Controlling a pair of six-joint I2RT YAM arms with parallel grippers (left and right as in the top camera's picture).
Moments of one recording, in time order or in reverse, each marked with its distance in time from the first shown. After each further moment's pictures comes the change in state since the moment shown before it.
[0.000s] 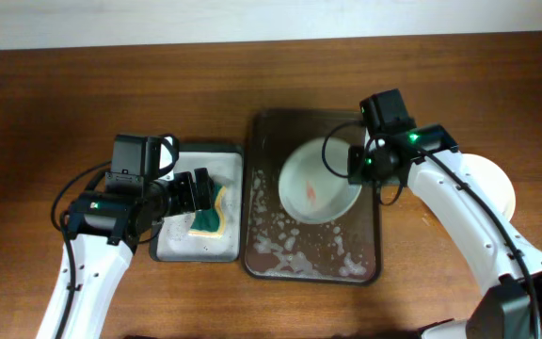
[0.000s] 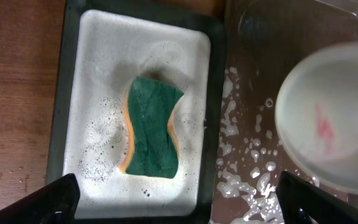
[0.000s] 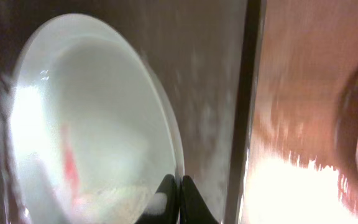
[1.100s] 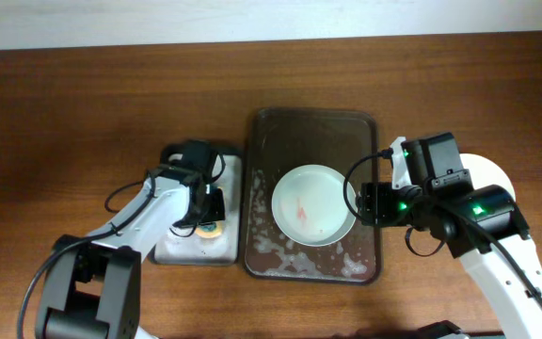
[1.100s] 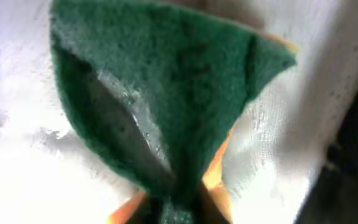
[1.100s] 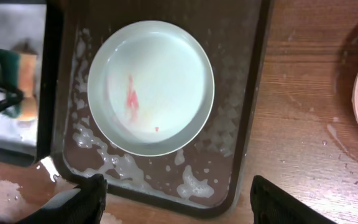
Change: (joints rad) left arm -0.119 0.492 -0.095 0.163 -0.142 -0.071; right arm 0.000 -0.428 -0.121 -0.141 -0.117 -0.054
